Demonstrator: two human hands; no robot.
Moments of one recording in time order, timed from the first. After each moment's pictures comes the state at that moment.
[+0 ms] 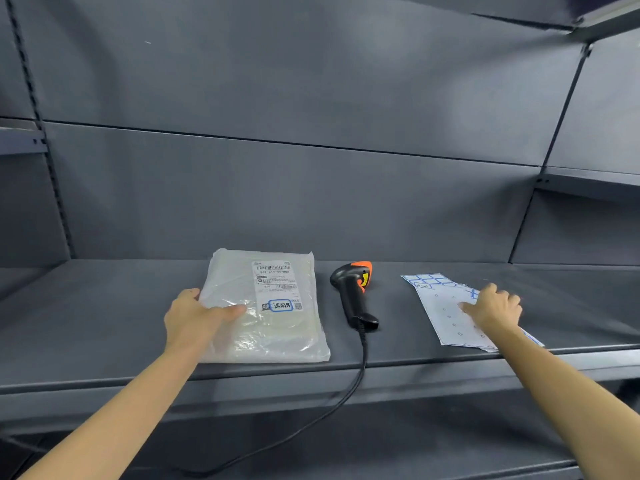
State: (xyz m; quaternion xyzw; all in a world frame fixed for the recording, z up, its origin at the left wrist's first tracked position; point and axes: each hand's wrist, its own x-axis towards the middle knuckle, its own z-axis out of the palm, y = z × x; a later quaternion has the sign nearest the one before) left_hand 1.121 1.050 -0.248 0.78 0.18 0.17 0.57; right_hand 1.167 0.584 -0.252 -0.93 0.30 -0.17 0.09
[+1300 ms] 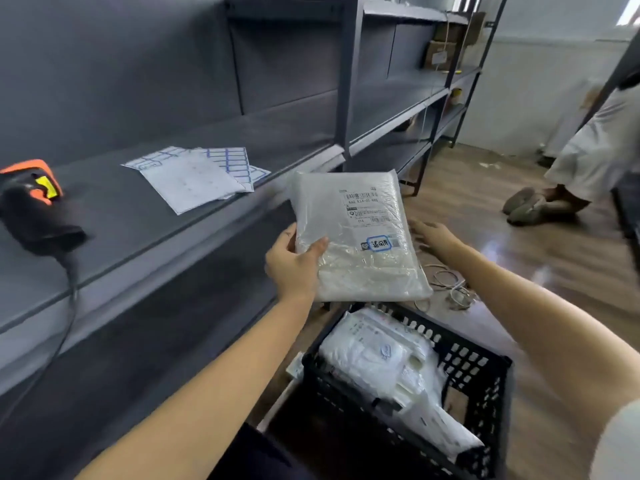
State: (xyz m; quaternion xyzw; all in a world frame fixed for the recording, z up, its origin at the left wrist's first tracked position) left_hand 0.964 0.656 -0.340 0.65 -0.19 -0.13 0.73; right_hand 0.829 0.407 -0.364 -0.70 0.47 -0.21 0.49
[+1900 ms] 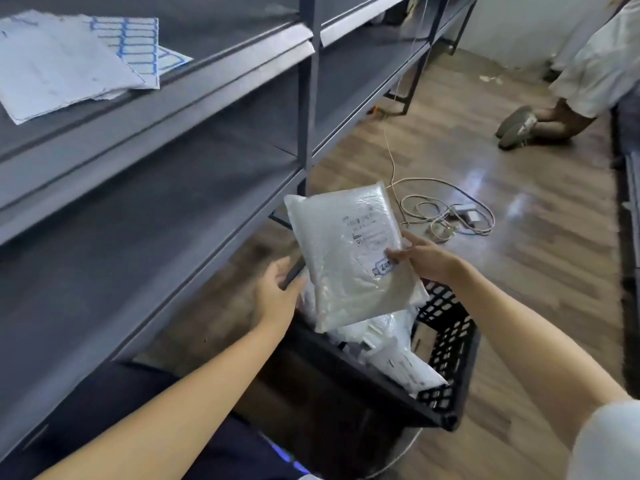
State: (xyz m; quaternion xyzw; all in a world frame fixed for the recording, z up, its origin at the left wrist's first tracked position) left_hand 0.927 0.647 -0.499 0.75 -0.20 -0.29 0.56; right_hand 0.752 0.401 -0.508 -0.57 0.36 -0.06 0.74
